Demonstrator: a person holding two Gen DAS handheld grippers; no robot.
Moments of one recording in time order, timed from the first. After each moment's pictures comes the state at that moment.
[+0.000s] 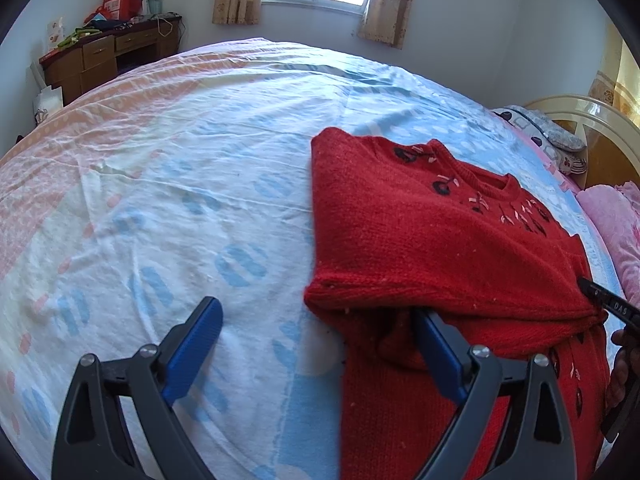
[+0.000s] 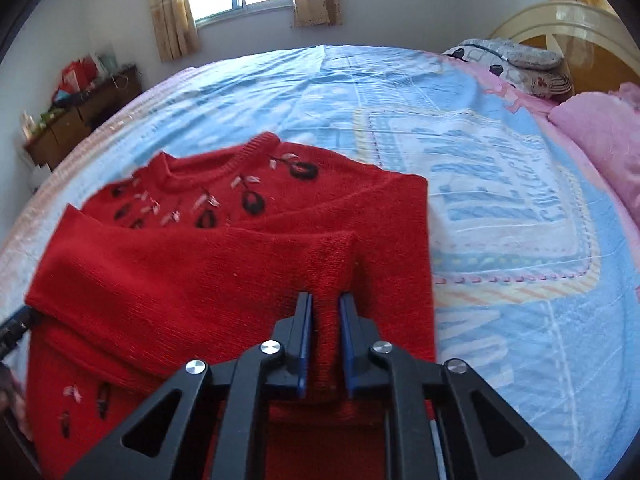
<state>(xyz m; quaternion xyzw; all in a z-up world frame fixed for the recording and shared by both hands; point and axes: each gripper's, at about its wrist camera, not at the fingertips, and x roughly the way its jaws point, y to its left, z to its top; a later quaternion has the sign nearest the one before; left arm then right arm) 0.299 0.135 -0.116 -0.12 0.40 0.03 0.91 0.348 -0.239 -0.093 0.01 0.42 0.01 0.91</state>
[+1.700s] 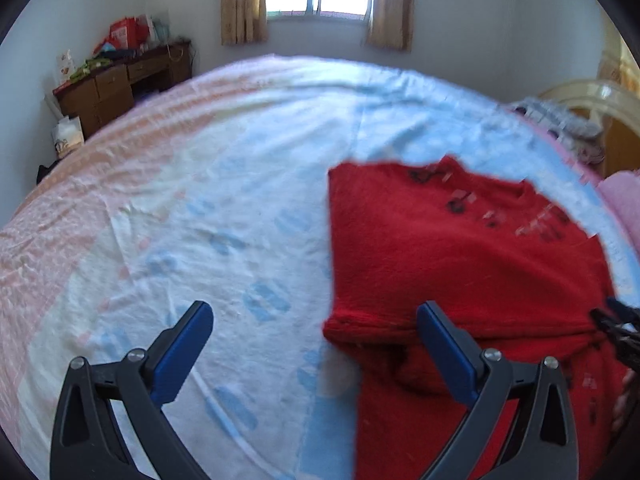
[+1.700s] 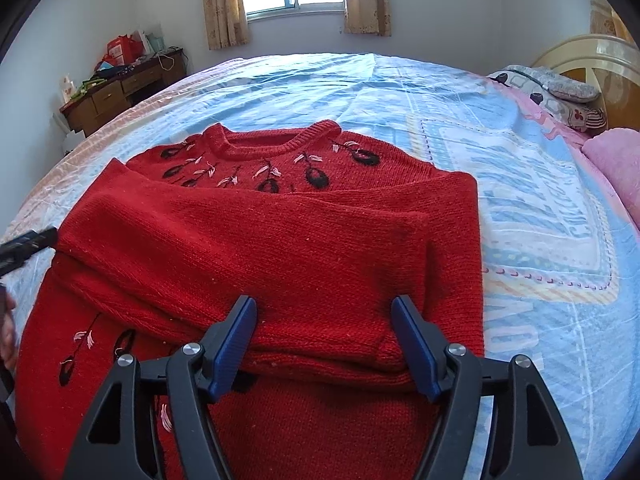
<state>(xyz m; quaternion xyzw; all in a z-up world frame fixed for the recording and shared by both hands) 0.317 0.131 -0.105 -0.06 0.40 0.07 0.91 0.324 -0.213 -0.099 -0.03 0.40 0.08 0.91</state>
